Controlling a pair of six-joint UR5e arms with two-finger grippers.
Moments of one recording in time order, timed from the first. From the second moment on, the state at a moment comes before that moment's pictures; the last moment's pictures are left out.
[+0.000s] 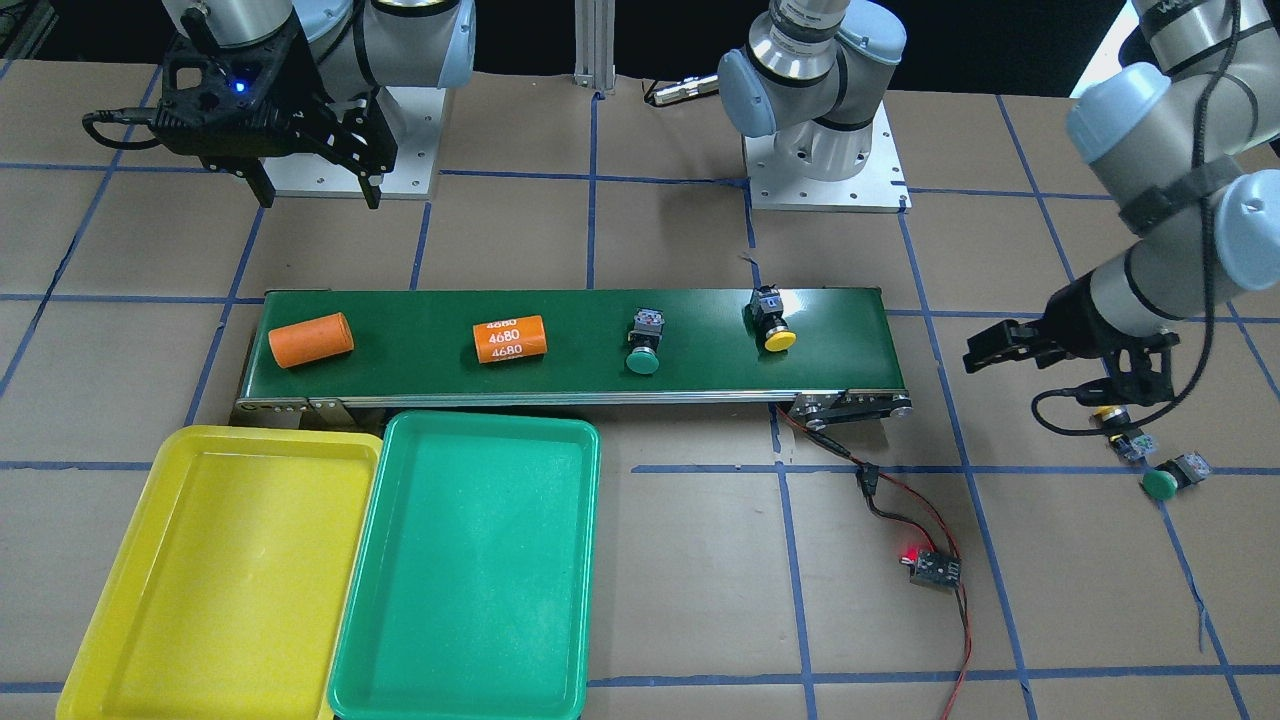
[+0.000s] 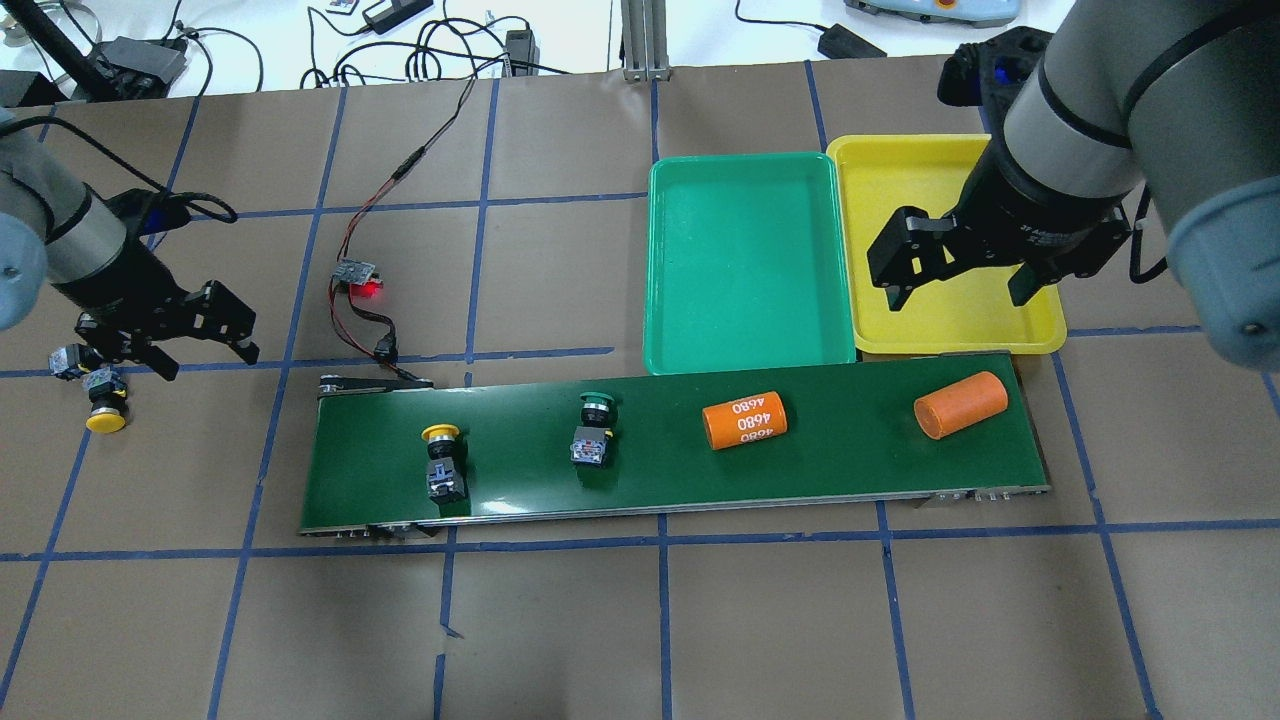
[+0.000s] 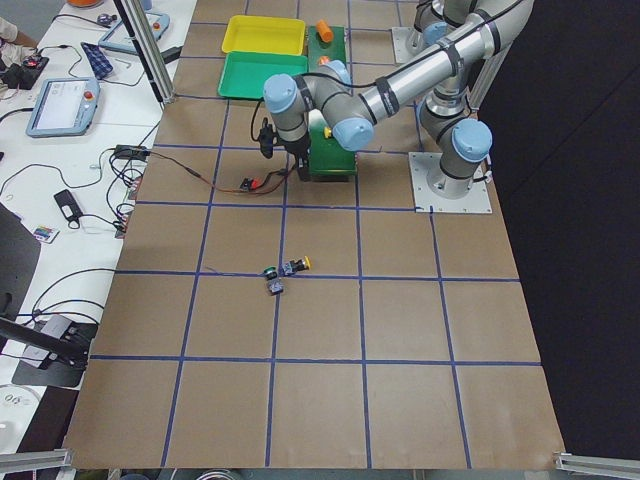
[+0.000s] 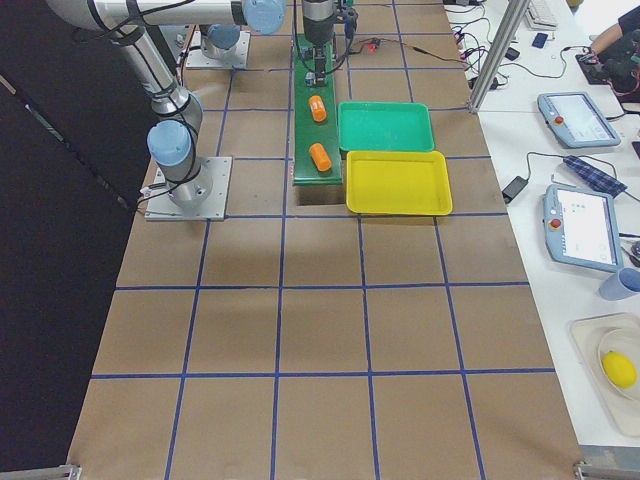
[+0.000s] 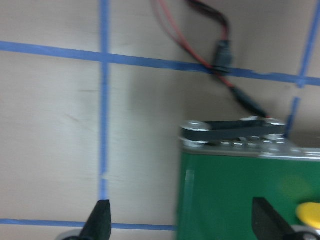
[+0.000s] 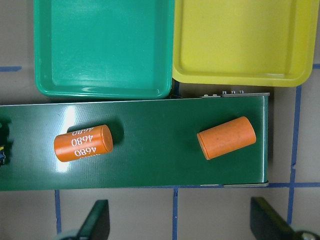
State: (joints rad) left arm -1.04 -1.77 -1.82 -1.31 1.57 0.42; right arm 1.58 -1.74 1.75 -1.62 -1.56 0.01
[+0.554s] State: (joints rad) left arm -0.84 -1.98 -1.79 -1.04 1.61 0.75; right arm 1.58 -1.73 1.77 -1.61 -1.57 0.02
